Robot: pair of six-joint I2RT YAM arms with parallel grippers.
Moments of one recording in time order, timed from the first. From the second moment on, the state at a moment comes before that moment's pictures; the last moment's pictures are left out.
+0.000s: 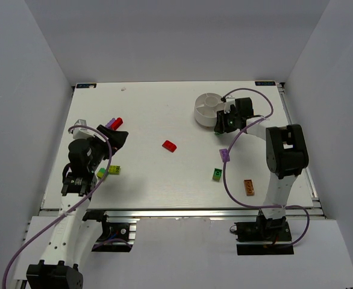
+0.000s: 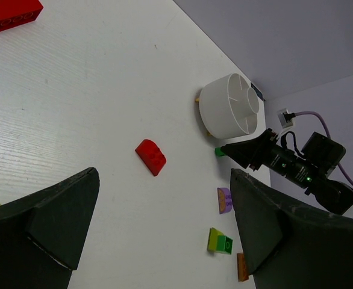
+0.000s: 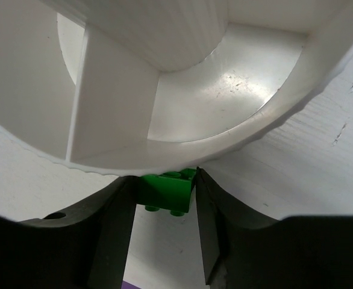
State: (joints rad) left arm -0.04 0.70 0.58 -0.13 0.20 -0.81; right arm 0.19 1.96 1.23 -0.07 -0.37 -0.07
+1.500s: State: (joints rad) left arm -0.04 0.54 0.61 -0.18 0.20 -0.88; right arm 0.08 1.99 1.60 -0.25 -0.75 -0.22
